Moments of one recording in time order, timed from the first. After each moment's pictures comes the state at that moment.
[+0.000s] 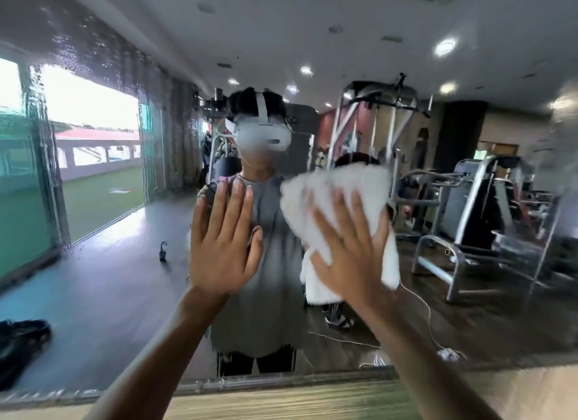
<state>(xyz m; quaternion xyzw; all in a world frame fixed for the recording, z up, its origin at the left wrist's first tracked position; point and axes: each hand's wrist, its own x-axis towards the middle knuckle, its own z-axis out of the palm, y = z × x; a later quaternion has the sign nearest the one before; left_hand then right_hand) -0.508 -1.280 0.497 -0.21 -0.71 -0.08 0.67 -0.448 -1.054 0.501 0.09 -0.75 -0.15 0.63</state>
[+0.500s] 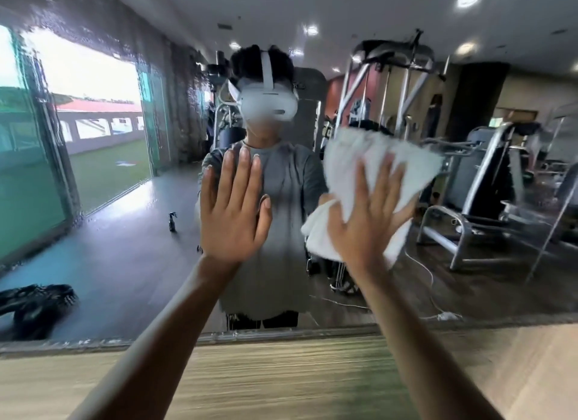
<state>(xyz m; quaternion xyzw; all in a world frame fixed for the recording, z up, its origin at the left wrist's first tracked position) -0.505 -1.277 0.480 -0.21 -0.71 -0.08 0.67 -0.455 -1.068 0.486 -0.07 -0.74 0.02 0.67</state>
